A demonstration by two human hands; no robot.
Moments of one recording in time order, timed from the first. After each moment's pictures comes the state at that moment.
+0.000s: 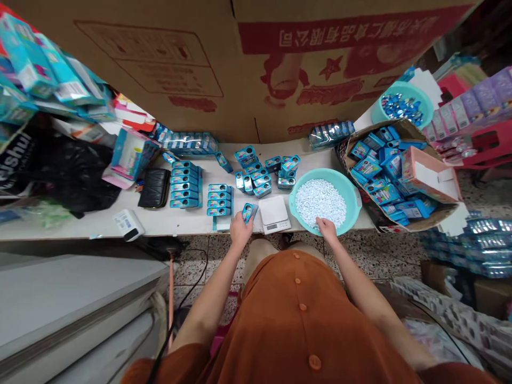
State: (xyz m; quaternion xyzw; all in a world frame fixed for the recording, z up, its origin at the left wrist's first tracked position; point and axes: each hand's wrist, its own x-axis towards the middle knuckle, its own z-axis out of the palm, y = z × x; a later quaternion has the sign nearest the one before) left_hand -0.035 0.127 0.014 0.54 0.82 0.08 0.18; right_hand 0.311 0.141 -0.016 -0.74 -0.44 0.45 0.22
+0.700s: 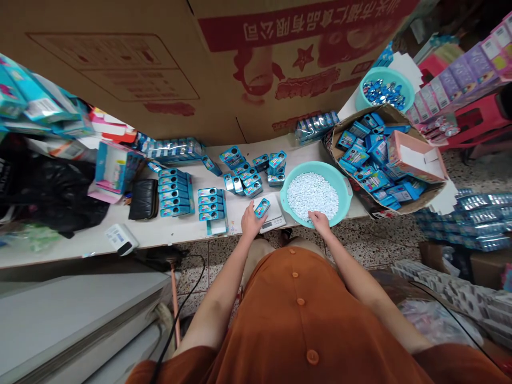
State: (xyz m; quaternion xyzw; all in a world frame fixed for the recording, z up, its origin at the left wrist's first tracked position) left_hand 0.011 0.150 -0.006 0.63 0.73 0.13 0.24; right_hand 0.305 0.139 -0.004 -0.73 -0.48 0.43 0.21
